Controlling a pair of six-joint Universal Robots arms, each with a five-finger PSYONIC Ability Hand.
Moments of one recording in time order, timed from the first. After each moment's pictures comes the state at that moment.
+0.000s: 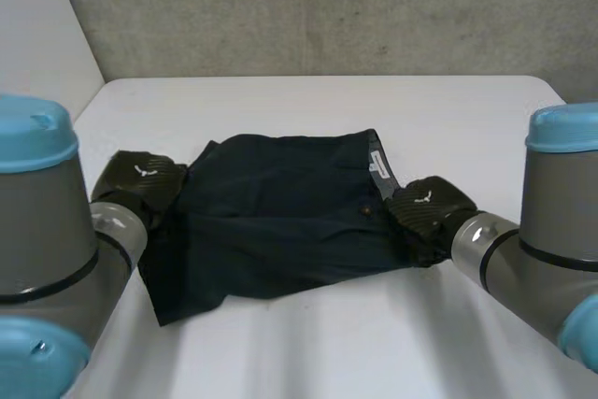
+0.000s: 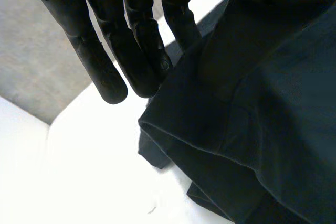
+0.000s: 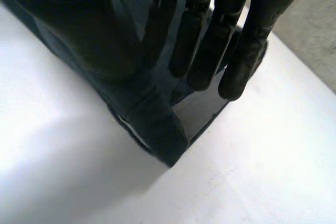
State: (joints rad) left arm 4.17 -1.78 -1.59 3.00 -1.86 3.53; right arm 2.03 -1.23 1.54 0.22 1.43 2.62; left_hand 1.12 1.19 1.19 1.19 1.00; right_hand 0.84 0.97 0.99 1.00 0.82
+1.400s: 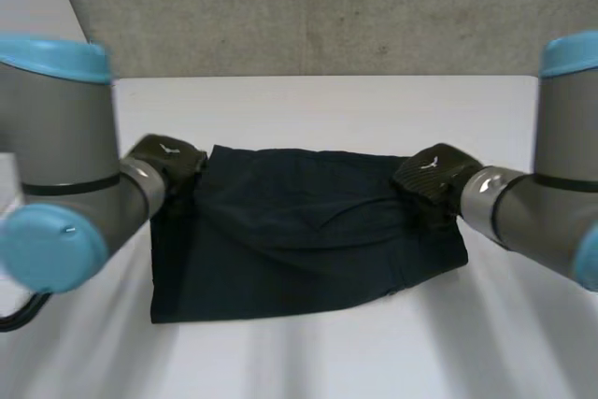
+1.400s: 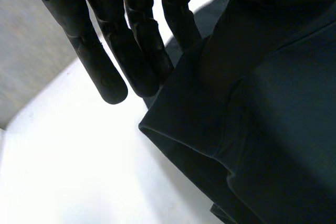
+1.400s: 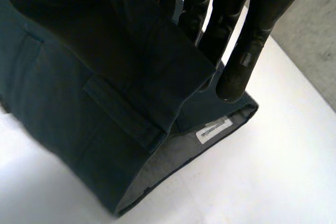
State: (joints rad) left arm 4.24 -2.05 -1.22 2.77 -1.72 3.55; right arm 2.00 -1.14 1.27 0.44 1.41 2.53; left_hand 1.12 1.20 1.19 1.20 1.00; right_hand 0.95 1.17 1.18 1.19 0.99
